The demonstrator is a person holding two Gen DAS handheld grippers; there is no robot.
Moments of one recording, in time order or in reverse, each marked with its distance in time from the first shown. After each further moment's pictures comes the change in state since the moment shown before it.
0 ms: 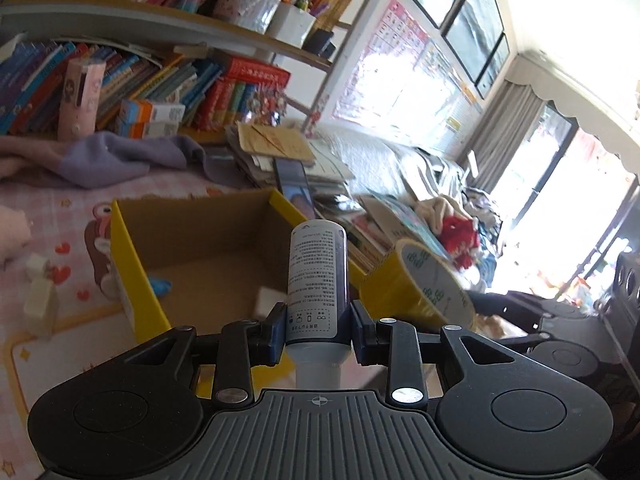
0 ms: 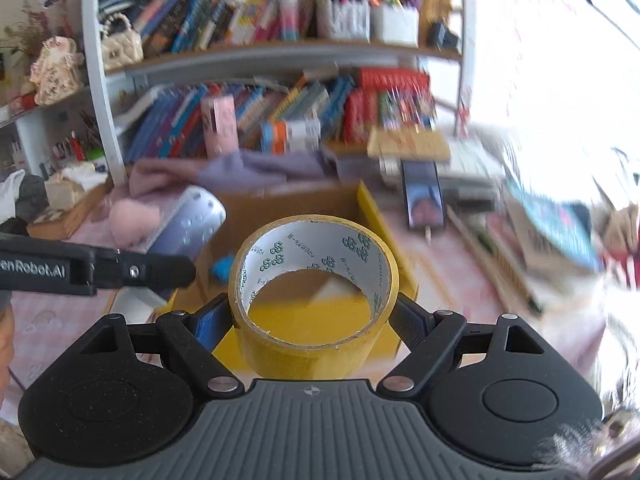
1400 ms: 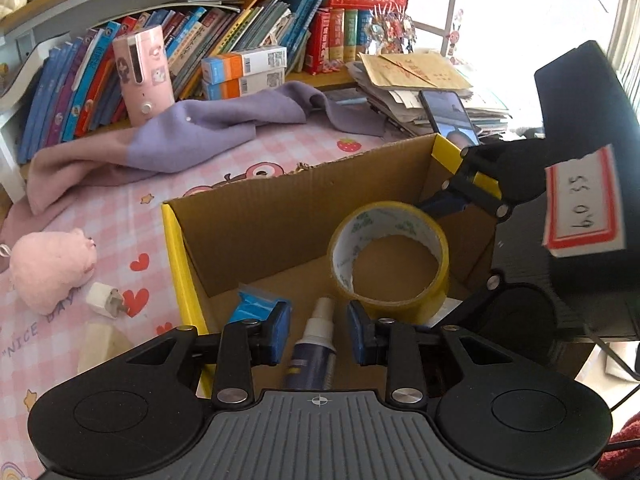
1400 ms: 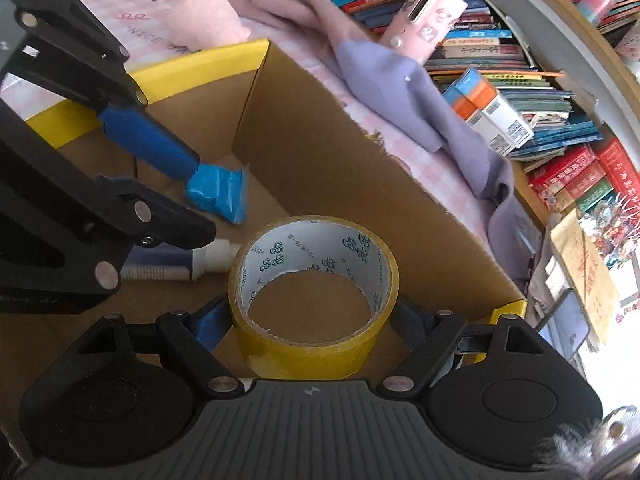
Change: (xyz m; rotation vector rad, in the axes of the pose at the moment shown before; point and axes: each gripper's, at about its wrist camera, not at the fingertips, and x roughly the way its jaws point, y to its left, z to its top) left arm 0.145 0.040 0.026 0.068 0.211 0.484; right arm 0.251 0.017 0.028 -0.837 0.298 0.312
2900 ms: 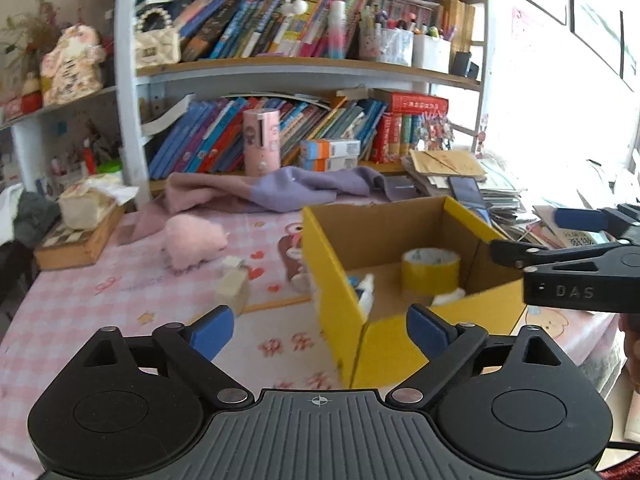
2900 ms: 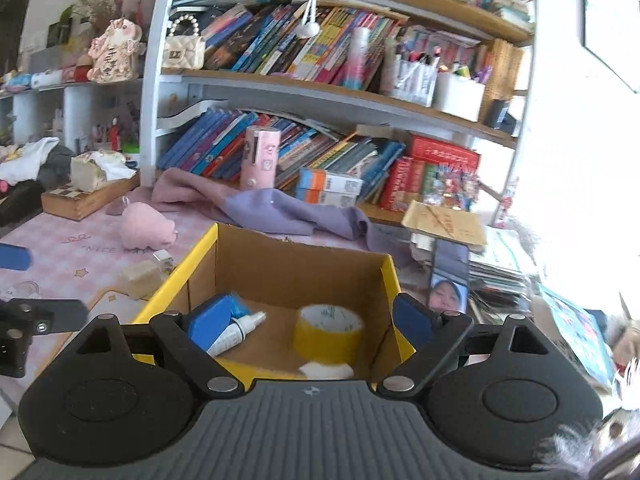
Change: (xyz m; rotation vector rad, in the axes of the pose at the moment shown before) left arm -0.180 0.017 -0.133 -0.130 -0.312 0.155; right arm -0.194 0.112 -0.063 0.601 -0.422 -0.369
